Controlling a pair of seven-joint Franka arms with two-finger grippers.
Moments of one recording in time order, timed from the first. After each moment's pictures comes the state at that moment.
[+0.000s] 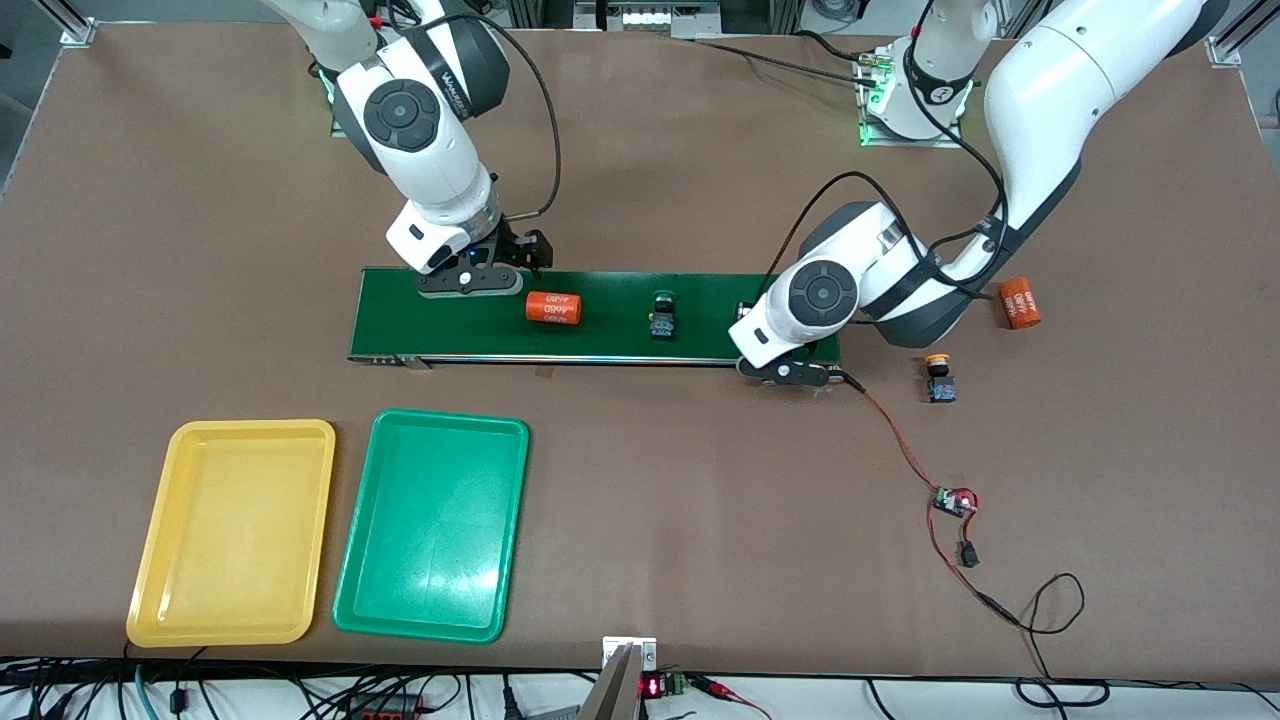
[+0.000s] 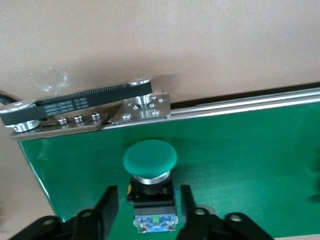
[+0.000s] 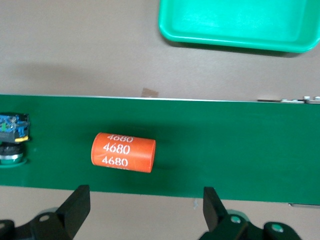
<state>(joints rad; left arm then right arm) 0.24 0.74 -0.90 -1.75 0.44 1.93 -0.69 0.18 0.16 0.43 -2.03 -0.05 2.21 0.62</state>
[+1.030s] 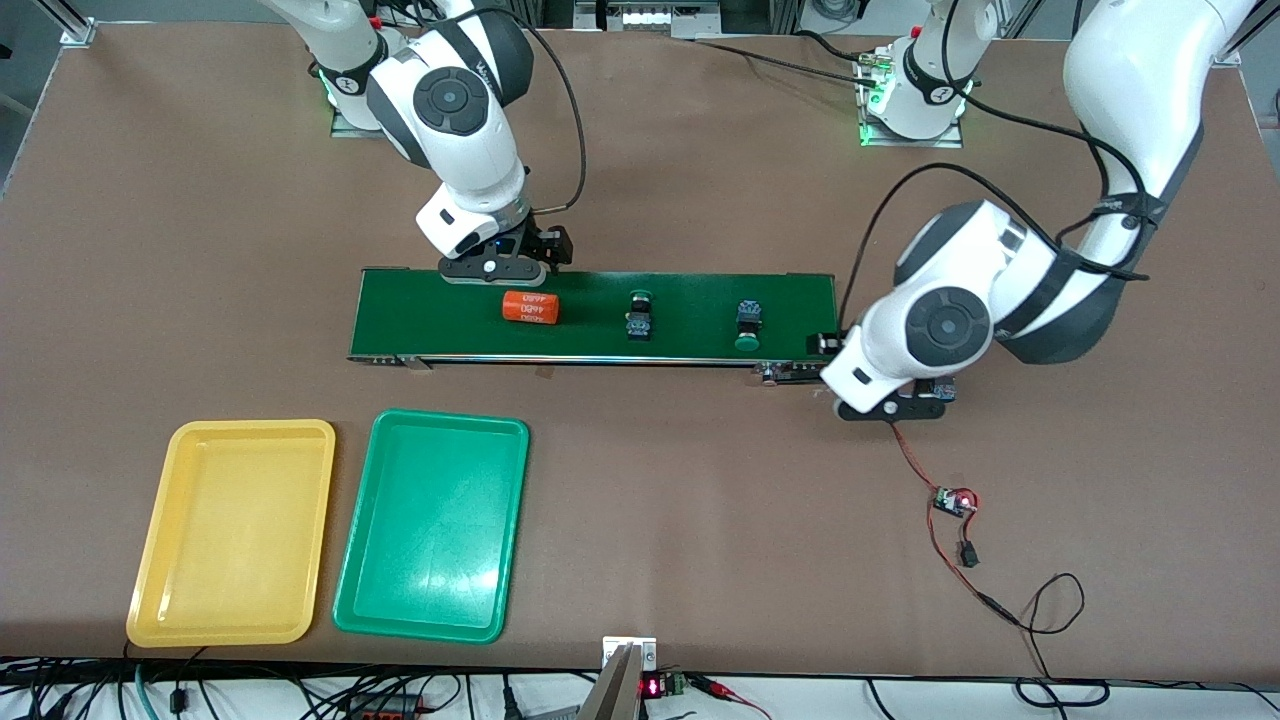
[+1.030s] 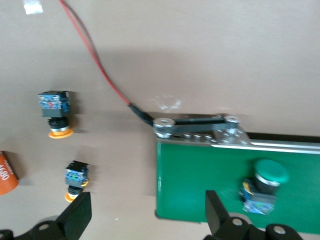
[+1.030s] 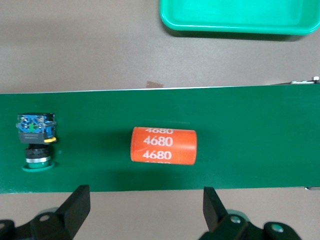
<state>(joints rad) 0.33 0.70 -0.89 -1.49 0.44 1.62 -0.67 0.25 0.20 0.44 -2.01 -0.11 2.20 0.79</state>
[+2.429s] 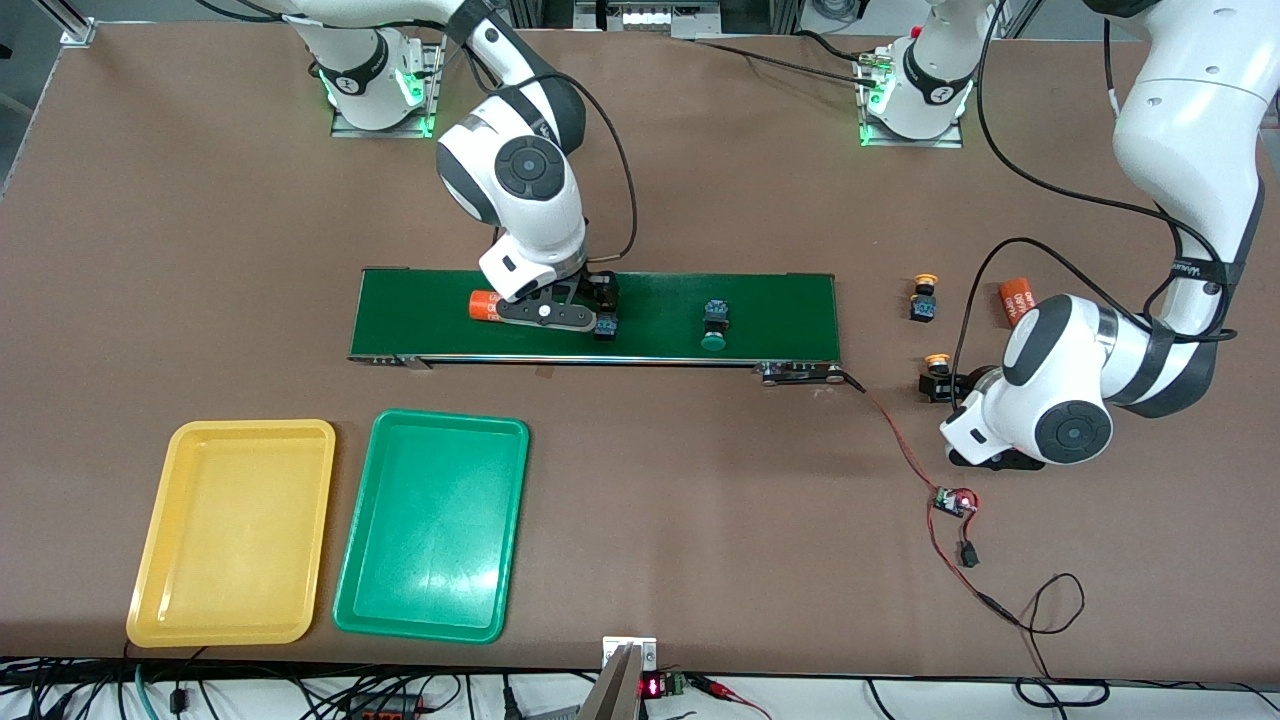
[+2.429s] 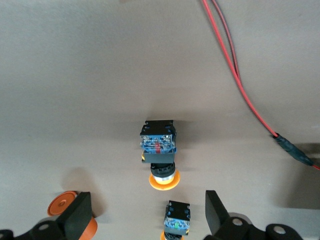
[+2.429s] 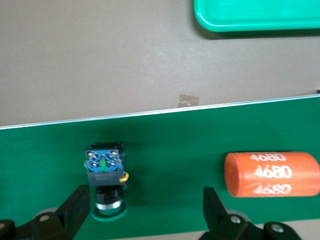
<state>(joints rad) 0.36 0.77 -0.57 -1.51 0.44 1.67 -0.29 0.45 0.46 0.29 -1.77 -0.18 2.21 0.94</state>
